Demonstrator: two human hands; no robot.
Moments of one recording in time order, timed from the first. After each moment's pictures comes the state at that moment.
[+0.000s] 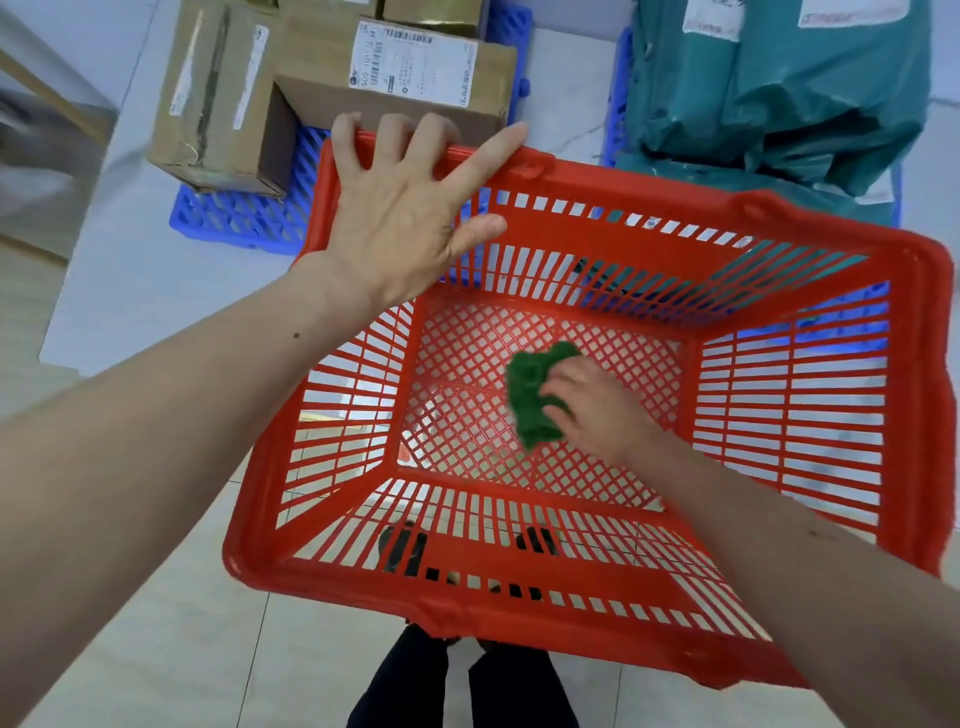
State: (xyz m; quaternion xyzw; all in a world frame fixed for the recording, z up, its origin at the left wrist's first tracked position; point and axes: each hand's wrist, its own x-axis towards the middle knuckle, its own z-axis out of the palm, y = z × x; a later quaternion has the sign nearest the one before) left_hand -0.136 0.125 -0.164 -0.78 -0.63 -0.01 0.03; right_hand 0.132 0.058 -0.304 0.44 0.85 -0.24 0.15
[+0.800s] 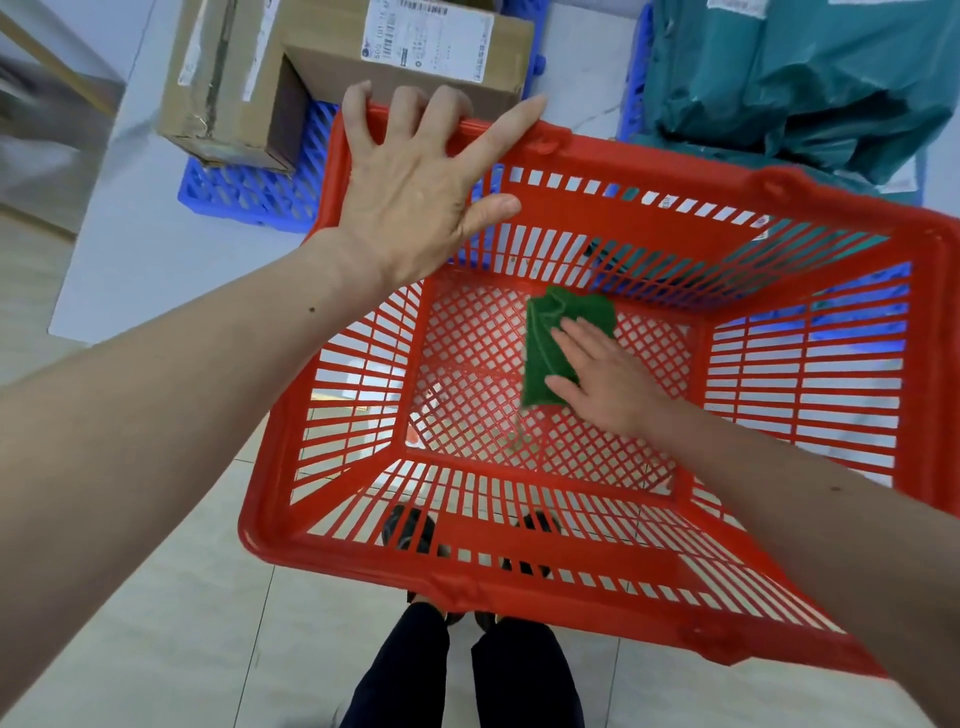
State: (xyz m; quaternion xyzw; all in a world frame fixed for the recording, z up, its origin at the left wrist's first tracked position) left_hand -0.136 0.122 -0.164 -0.78 -0.63 -0.01 0.02; right_hand 0.129 0.074 -0.300 0.43 0.83 -0.25 0.24
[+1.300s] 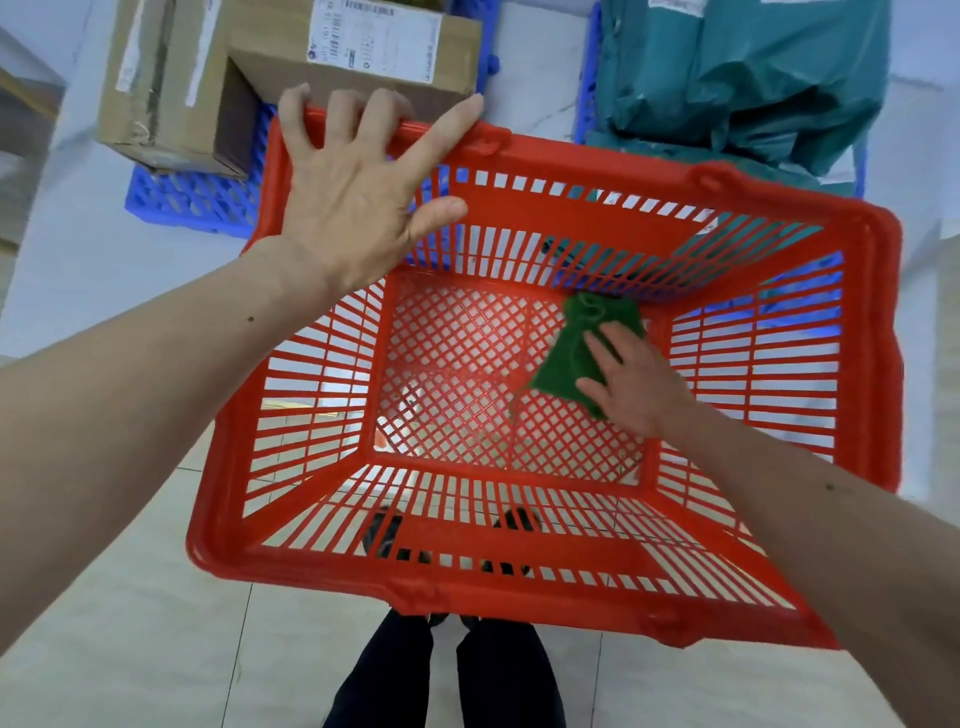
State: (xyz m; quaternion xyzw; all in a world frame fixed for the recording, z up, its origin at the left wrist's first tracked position) left_hand -0.133 0.123 -0.166 -0.77 -0.63 -0.01 0.03; right_hand 0.199 0.077 -0.305 0.48 0.81 -0.17 0.29
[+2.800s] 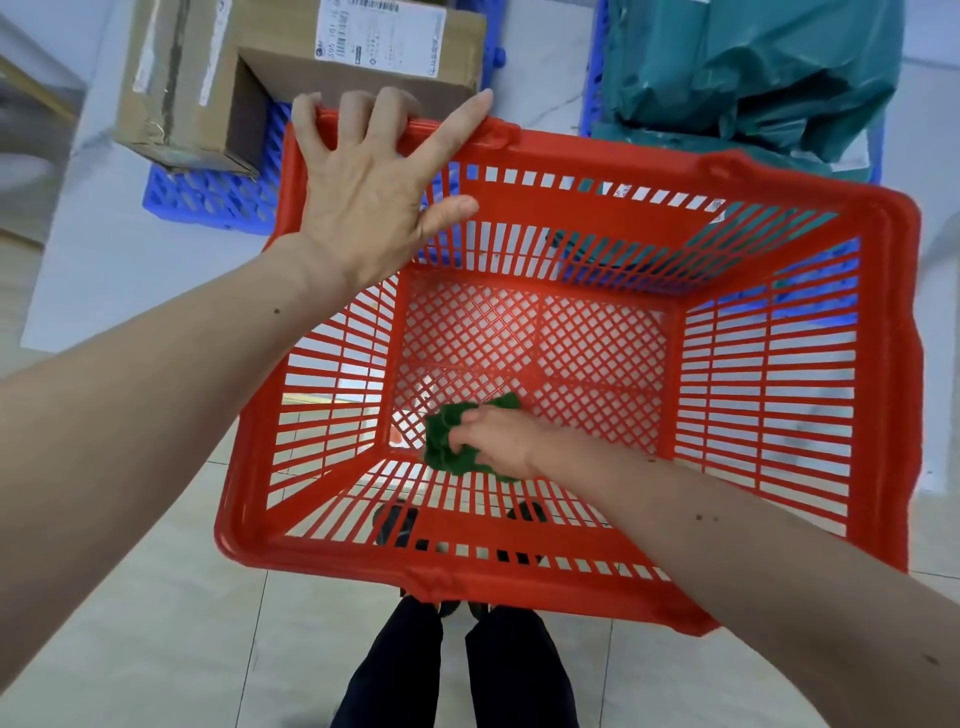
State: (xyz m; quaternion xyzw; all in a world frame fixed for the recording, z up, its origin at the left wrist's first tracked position) left_hand -0.126 0.119 -0.166 -0.77 -0.64 -0.01 0.02; right_hand 0.071 0.012 -0.294 0.28 0.84 -0.40 0.25
